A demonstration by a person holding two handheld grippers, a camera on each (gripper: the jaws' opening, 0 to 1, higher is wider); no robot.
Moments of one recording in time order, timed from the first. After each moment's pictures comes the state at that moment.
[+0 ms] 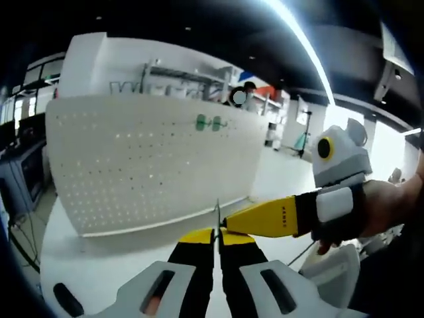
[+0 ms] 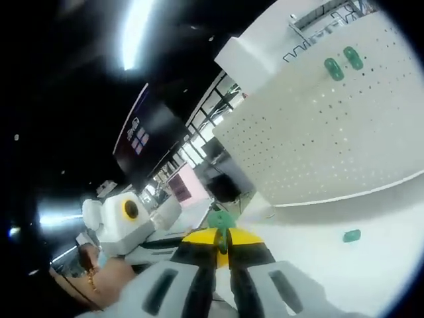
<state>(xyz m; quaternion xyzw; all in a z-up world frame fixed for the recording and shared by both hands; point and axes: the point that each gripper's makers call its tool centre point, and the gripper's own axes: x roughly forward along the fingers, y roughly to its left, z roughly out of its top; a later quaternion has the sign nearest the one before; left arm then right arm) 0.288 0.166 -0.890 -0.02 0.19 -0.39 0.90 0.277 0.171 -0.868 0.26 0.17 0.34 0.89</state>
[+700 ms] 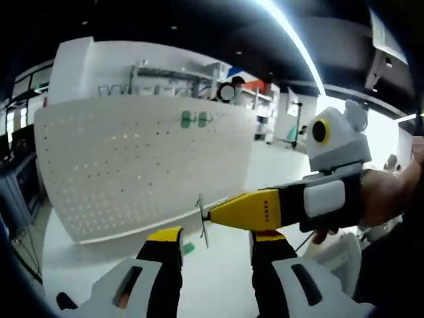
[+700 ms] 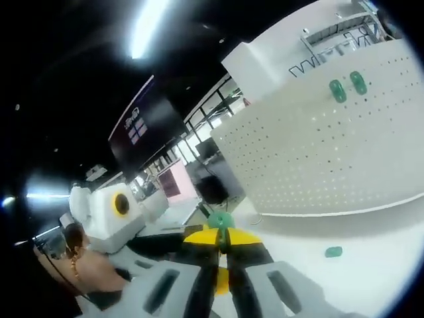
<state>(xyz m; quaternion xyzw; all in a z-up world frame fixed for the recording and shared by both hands) 0.273 0.149 -0.898 0.01 0.18 -0.42 0.89 0.276 0.164 -0.867 0.20 0.17 0.35 0.90</state>
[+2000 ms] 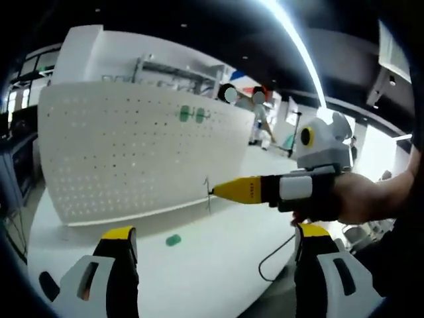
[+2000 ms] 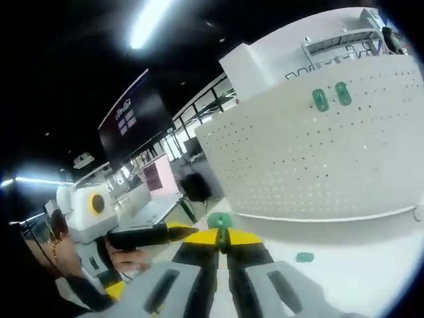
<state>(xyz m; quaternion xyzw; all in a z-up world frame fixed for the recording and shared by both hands) 0.257 0.151 -0.906 -0.03 0.19 -0.42 0.89 0.291 0.120 -0.884 0.16 0.16 0.30 0.92</state>
